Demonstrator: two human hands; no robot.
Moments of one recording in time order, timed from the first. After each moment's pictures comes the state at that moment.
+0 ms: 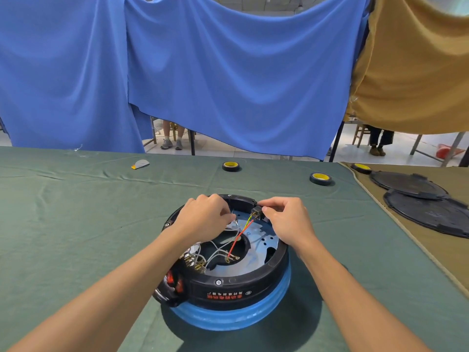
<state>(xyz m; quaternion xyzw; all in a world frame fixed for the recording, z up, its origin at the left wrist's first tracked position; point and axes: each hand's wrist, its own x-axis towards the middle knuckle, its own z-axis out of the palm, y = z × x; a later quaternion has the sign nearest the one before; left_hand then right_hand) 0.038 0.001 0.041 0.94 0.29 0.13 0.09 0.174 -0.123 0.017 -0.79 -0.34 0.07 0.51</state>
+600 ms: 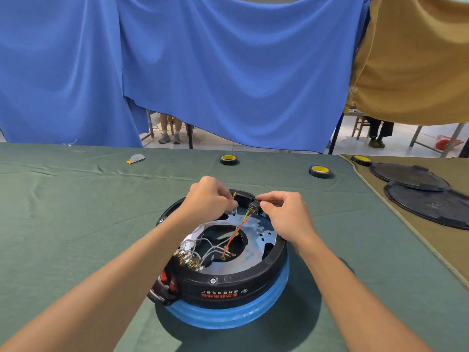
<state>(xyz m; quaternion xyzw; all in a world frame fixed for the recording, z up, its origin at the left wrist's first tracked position) 0.057 0.005 0.050 0.86 0.34 0.19 0.32 0.175 -0.123 0.013 -0.77 -0.34 0.07 0.53</state>
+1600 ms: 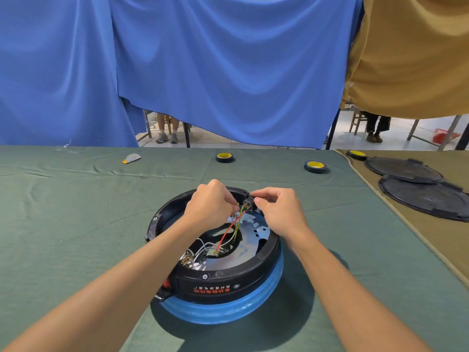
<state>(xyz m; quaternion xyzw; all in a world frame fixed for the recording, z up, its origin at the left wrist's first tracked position) 0.064 -0.015 0.041 0.90 0.32 0.17 0.25 0.175 -0.124 0.011 -0.76 -0.33 0.08 0.55</state>
